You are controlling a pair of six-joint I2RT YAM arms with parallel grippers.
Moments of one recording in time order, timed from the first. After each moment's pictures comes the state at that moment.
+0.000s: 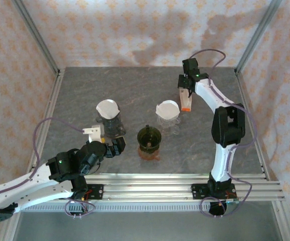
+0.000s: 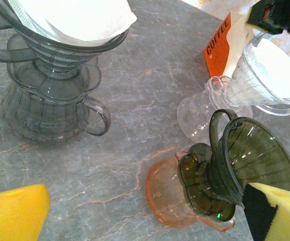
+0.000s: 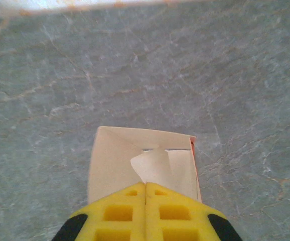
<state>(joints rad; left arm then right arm) -1.04 0.60 0.65 -0.69 -0.56 -0.93 0.24 1.97 1.70 -0.56 0.19 0.26</state>
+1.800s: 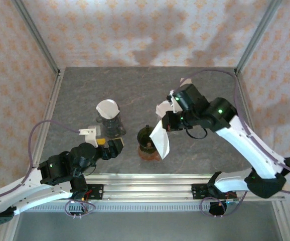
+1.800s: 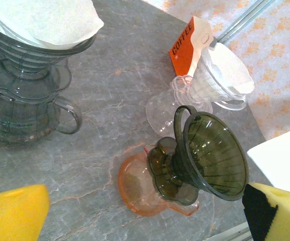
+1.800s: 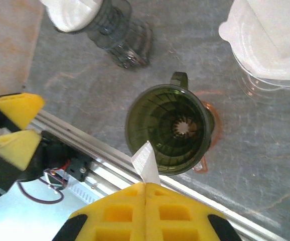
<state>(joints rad) -1.04 0.48 0.65 -0.68 -0.47 -0.90 0.82 1.32 1.64 -1.28 -0.16 0.62</state>
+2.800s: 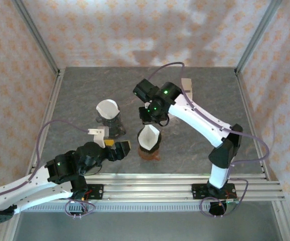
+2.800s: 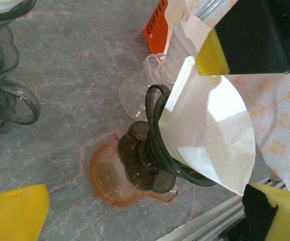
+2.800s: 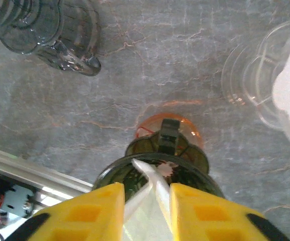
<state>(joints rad) -1.04 0.54 0.59 -0.53 -0.35 -0.87 0.89 1.81 1.94 -1.39 -0.01 0.63</state>
